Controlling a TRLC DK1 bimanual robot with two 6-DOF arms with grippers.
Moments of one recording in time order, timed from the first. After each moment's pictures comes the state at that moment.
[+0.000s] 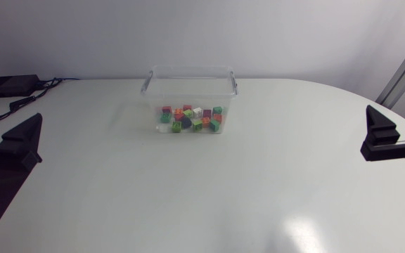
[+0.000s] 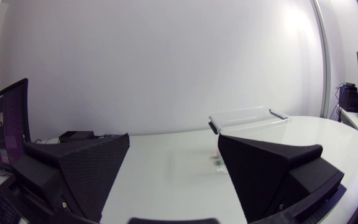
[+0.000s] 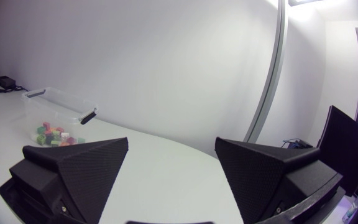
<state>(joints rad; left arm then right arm) 0.08 0.35 0.38 -0.07 0.09 0.11 0.05 0.43 0.41 -0.01 0.17 -0.28</state>
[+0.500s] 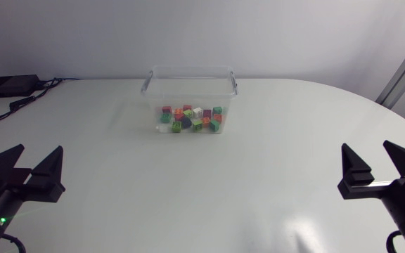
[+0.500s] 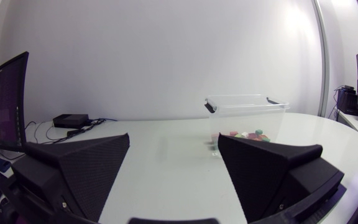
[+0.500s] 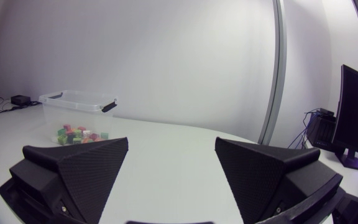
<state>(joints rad) 0.02 0.14 0.12 -0.04 0.04 0.05 0.02 0.15 0.12 -0.01 0.05 -0.09</state>
